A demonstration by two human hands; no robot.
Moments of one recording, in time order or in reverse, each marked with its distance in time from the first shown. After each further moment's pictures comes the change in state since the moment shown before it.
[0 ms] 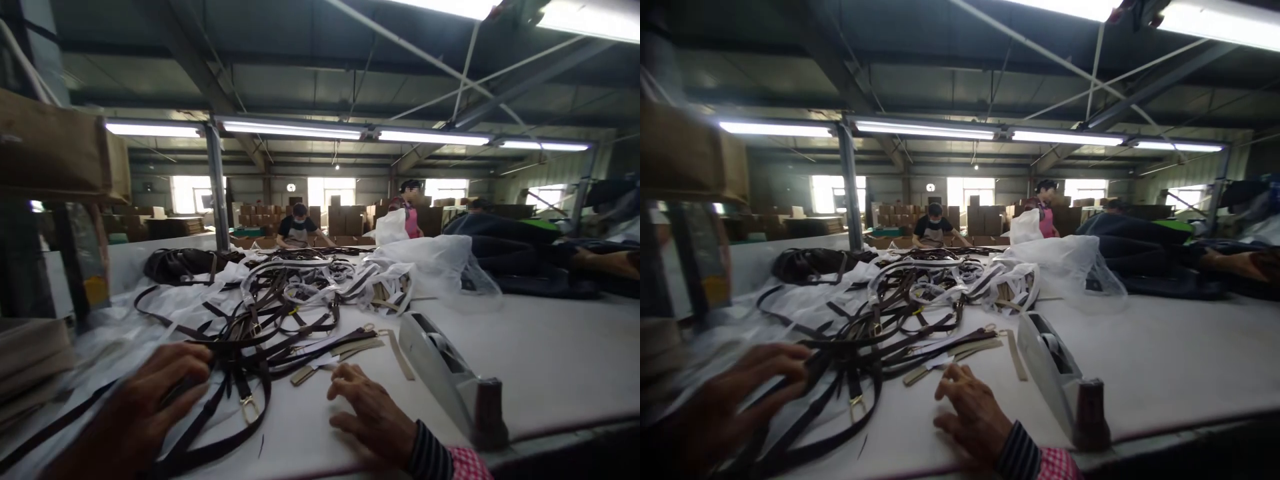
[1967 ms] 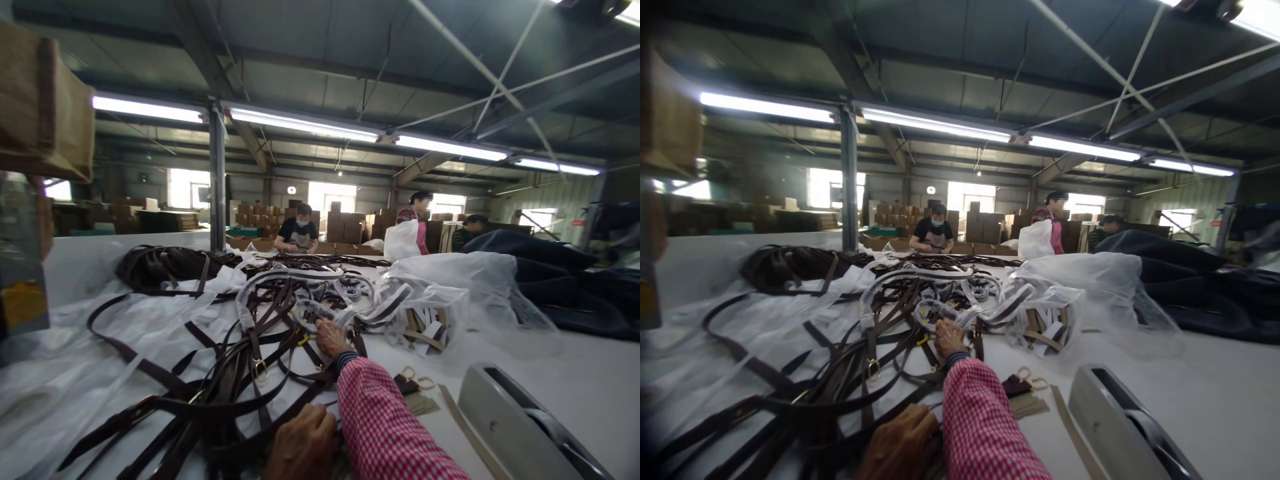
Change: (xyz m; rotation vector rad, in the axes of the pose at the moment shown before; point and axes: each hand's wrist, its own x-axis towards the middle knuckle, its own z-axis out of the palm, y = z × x) left_hand 0.095 -0.021 0.207 0.051 -0.371 0.024; right_hand 0.277 0.121 0.082 -0.421 -0.112 0.401
